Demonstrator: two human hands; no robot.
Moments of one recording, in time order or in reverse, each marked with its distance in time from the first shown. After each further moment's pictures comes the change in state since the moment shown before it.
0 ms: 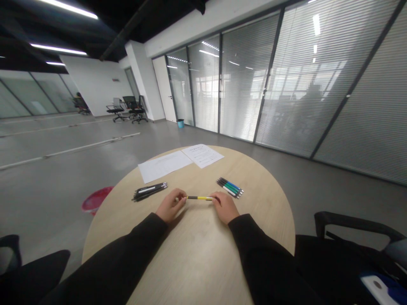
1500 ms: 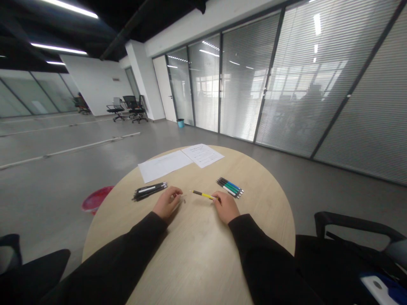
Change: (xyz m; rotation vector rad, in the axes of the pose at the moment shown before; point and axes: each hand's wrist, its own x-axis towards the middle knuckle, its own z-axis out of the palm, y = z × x) left_hand 0.004 -0.020 -0.006 0.114 0.053 -0.031; right_hand -0.001 0.001 -0.001 -0.047 0.019 0.059
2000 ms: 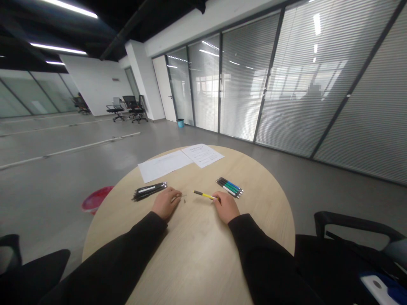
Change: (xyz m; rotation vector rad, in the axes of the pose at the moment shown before) left_hand -0.001 -0.014 0.000 0.355 -0.096 -0.006; right_hand 0.000 0.001 0.001 -0.038 -0.017 0.043
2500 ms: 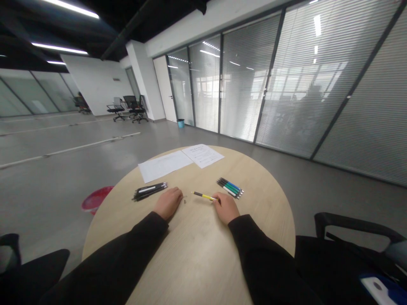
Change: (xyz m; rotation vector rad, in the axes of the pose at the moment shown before) left_hand 0.008 0.014 -0.004 0.148 -0.099 0.069; right_hand 0.000 -0.001 0.000 -0.014 -0.014 0.021
